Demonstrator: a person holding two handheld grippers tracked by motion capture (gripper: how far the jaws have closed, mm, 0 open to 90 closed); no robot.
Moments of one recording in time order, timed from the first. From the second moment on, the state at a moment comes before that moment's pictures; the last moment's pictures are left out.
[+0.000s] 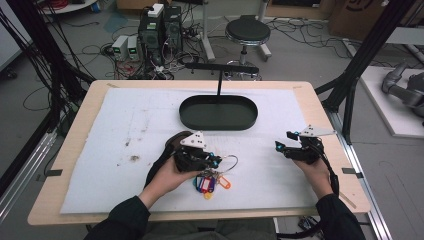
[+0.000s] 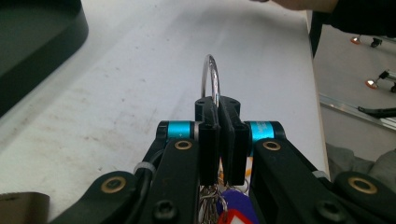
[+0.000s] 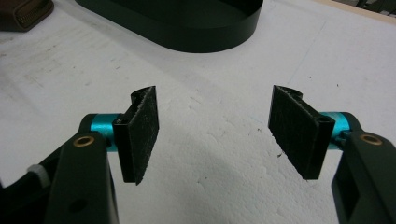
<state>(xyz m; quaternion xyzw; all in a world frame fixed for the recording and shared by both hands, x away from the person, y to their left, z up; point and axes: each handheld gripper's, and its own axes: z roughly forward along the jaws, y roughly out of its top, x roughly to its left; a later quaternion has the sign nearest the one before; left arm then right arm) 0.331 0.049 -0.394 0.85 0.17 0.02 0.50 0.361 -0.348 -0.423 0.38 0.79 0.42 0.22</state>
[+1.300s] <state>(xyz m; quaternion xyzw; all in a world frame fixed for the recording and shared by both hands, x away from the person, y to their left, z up) 0.384 0.112 -0.298 0.75 0.22 0.16 0.60 0.363 -0.347 -0.424 0.38 0.79 0.42 0.22</state>
